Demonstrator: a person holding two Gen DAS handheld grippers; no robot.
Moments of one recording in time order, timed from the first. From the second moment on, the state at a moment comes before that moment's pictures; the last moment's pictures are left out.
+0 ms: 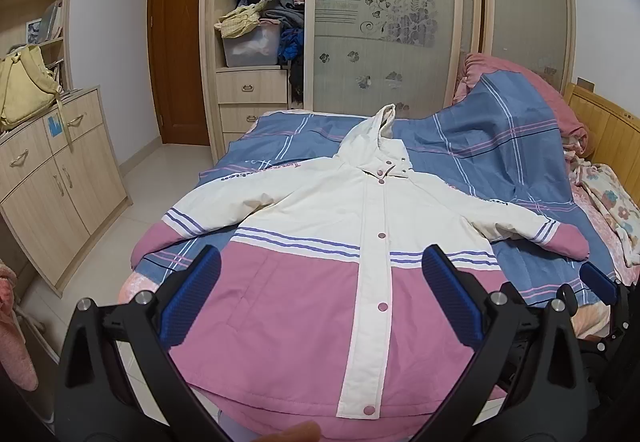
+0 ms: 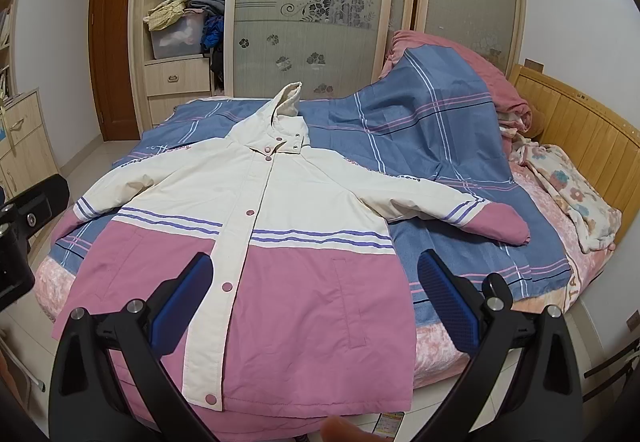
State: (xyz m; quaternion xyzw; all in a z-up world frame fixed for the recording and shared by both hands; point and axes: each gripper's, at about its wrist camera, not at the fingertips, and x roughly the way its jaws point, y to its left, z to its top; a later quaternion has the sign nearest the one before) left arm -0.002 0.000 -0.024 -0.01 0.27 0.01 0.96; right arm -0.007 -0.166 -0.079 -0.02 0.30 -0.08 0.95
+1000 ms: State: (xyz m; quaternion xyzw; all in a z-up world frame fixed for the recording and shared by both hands) left arm 0.067 -0.004 -0.096 -0.06 0.39 -0.04 0.92; right arm 0.051 -0.243 -0.148 0.09 0.40 -0.01 0.91
